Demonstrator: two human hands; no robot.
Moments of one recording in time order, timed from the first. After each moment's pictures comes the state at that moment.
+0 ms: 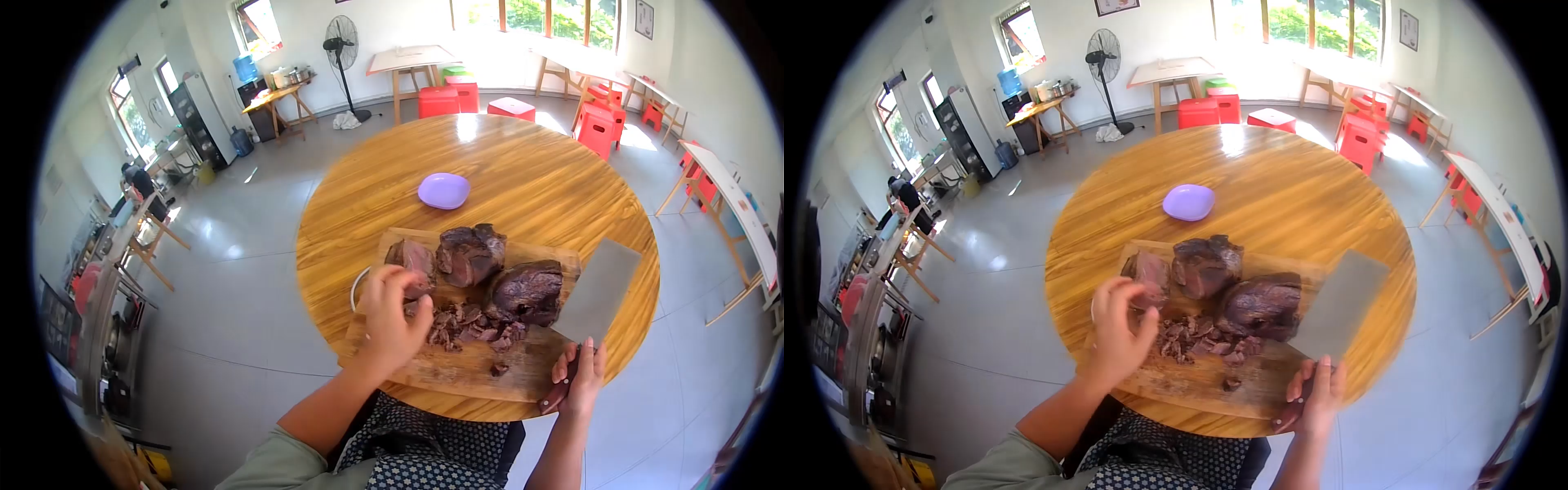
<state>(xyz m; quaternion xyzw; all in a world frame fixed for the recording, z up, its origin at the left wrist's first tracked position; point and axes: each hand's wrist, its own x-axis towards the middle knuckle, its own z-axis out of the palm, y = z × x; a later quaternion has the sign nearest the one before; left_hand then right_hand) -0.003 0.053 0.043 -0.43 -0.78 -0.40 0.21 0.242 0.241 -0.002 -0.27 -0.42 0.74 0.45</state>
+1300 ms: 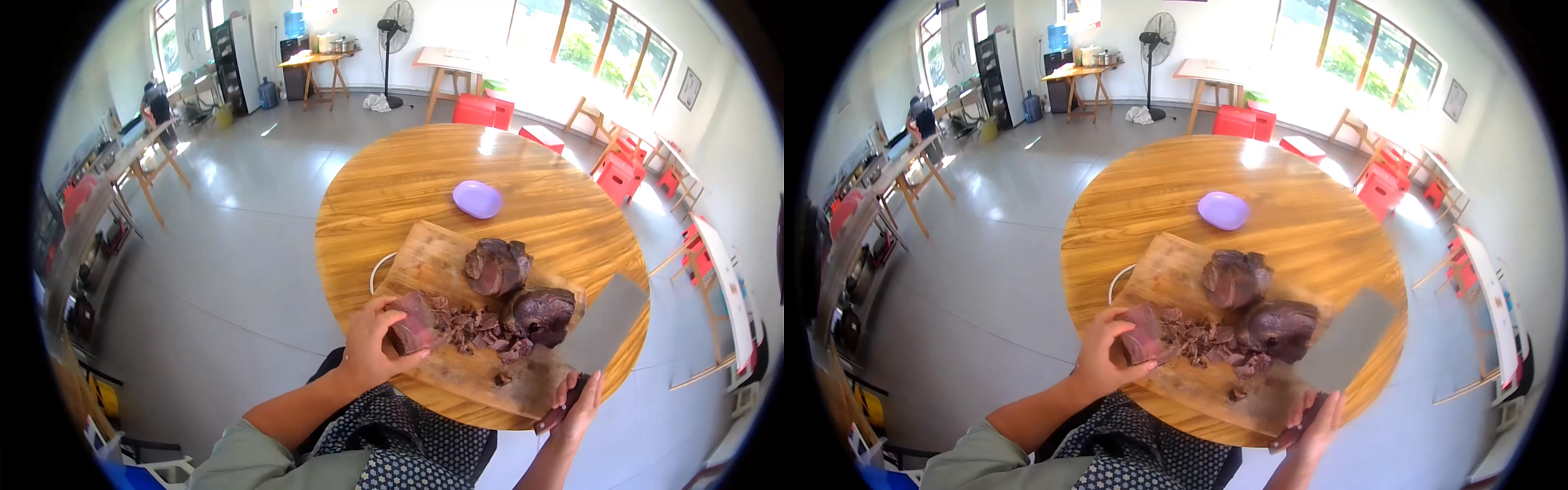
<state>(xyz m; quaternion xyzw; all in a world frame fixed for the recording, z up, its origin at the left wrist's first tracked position) 0.008 -0.029 0.007 -0.41 -0.76 -0.48 0.15 0.248 0.229 0.025 -0.28 -0.46 0.71 0.46</state>
